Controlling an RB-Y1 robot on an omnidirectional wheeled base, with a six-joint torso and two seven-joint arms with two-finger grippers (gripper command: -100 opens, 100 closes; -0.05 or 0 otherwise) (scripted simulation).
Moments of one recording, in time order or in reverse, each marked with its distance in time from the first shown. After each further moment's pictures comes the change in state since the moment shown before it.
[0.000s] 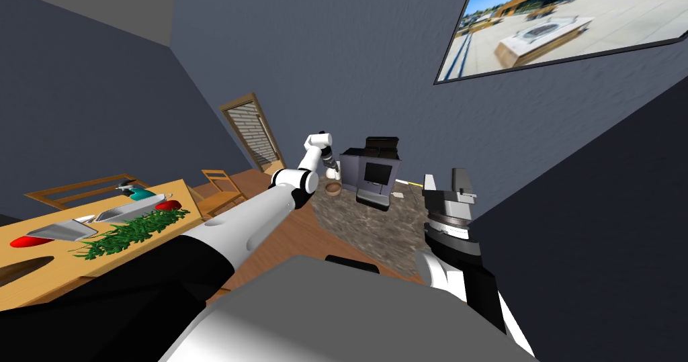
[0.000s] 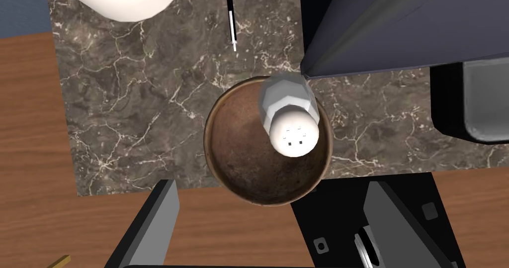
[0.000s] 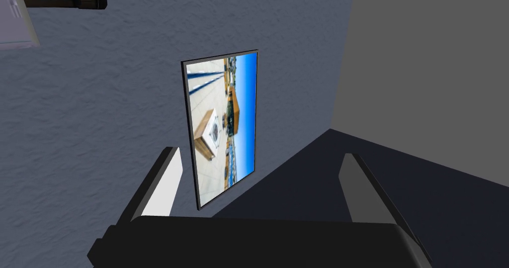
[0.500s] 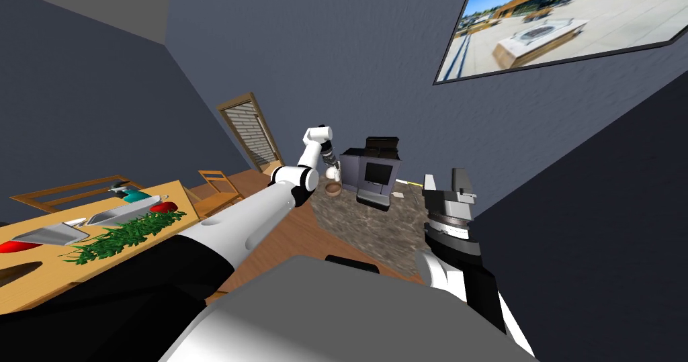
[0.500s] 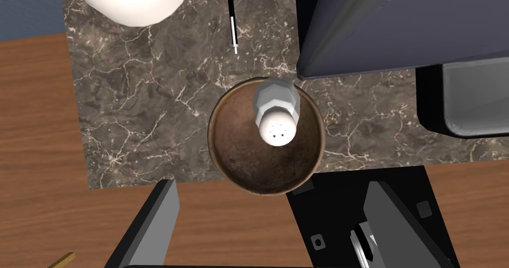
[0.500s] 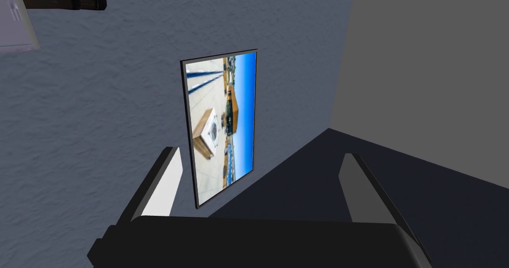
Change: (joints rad) left arm -0.042 0.002 -0.005 -0.049 -0.005 0.084 0.028; right arm 0.000 0.000 0.000 0.000 0.000 0.000 0.000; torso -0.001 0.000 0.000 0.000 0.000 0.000
